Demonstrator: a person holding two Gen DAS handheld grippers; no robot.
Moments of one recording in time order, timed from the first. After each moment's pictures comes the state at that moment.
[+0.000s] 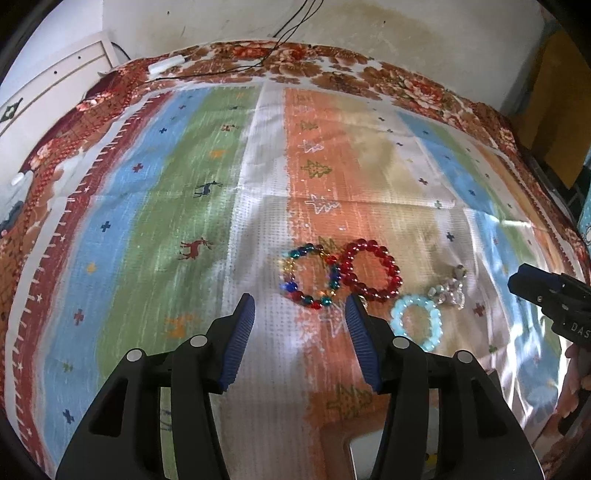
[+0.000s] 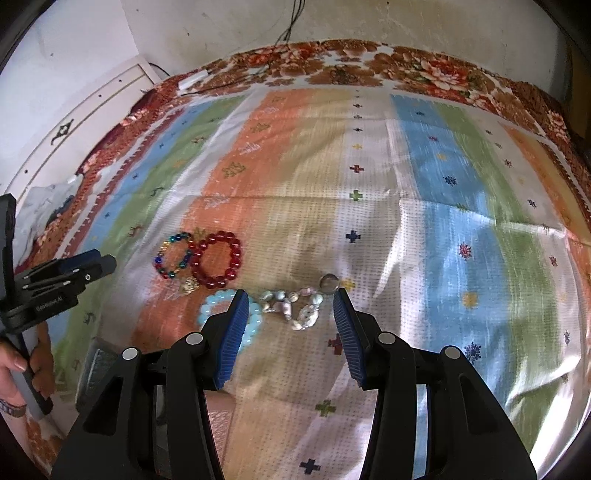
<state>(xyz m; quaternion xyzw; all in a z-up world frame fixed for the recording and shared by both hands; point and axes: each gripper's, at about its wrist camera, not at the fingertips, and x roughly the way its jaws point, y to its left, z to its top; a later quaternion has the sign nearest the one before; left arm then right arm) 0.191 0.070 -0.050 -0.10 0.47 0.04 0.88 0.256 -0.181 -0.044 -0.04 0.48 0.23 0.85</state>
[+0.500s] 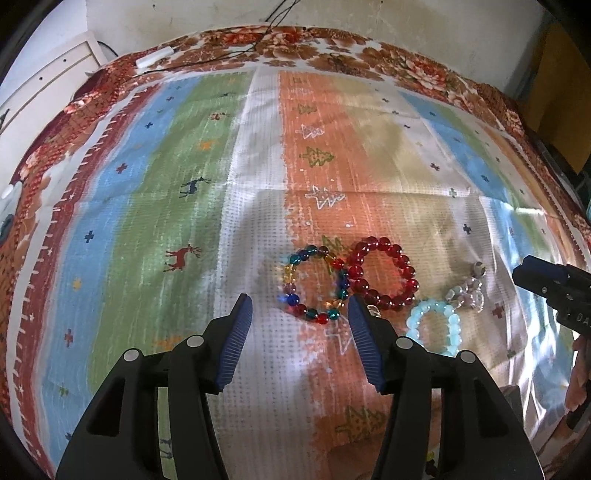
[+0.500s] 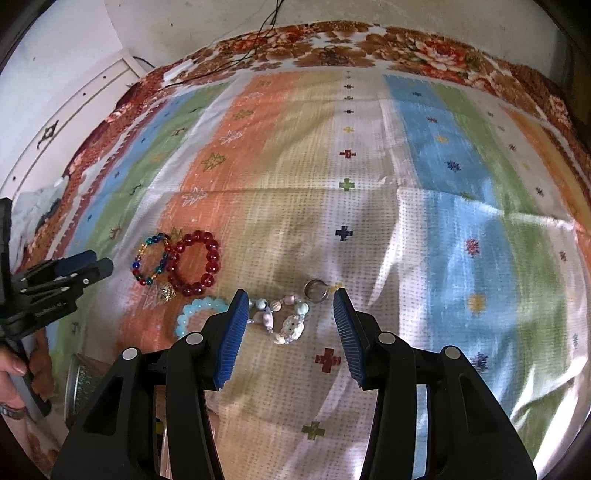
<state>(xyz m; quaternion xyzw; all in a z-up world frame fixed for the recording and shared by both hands) 0.220 0.069 -0.068 -0.08 0.50 0.03 0.86 0.283 -0.180 -0.065 -0.03 0.51 0.22 0.83</state>
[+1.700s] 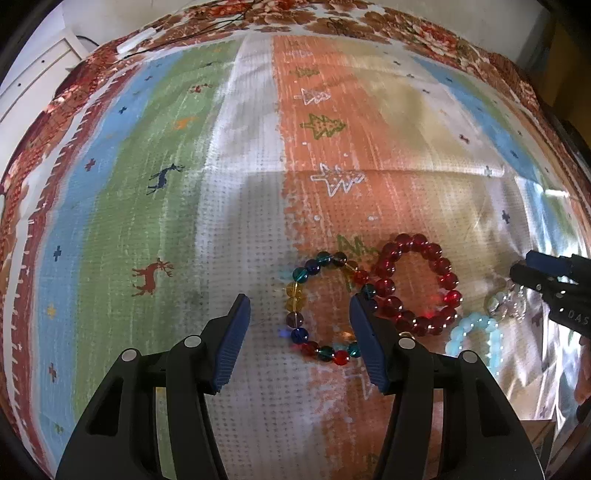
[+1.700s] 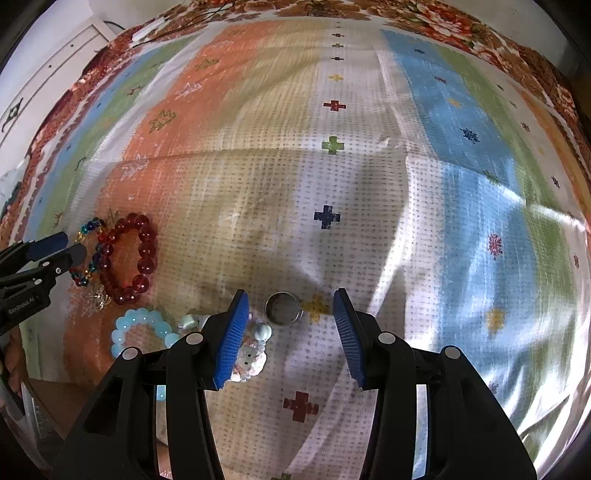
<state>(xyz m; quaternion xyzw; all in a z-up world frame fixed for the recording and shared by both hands) 0.266 0.069 -0.109 -0.05 0.55 0.03 0.83 0.326 -0.164 -0.116 -0.07 0.57 0.17 0.80</state>
